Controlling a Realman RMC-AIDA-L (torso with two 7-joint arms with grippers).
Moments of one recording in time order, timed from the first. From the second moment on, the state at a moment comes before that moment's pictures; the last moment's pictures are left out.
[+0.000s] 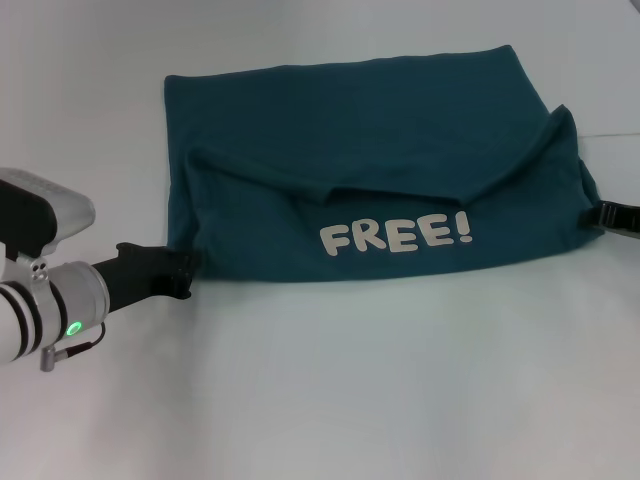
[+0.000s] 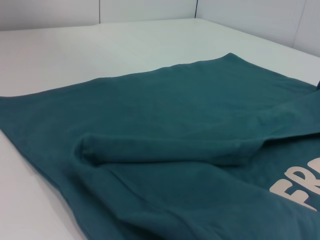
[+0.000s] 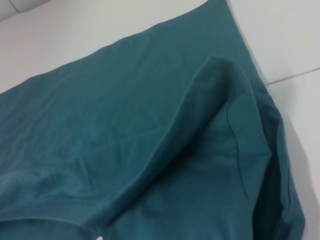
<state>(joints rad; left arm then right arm) -0.60 -2.16 0.97 0.57 1.84 0.73 -1.47 0.66 1.94 -0.60 -0.49 -2.28 -0.80 2.21</state>
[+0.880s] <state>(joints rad) -0.45 -2.17 0.93 0.79 1.95 1.00 -1.66 0.49 1.95 -0.58 -0.64 -2.16 -1.04 2.08</state>
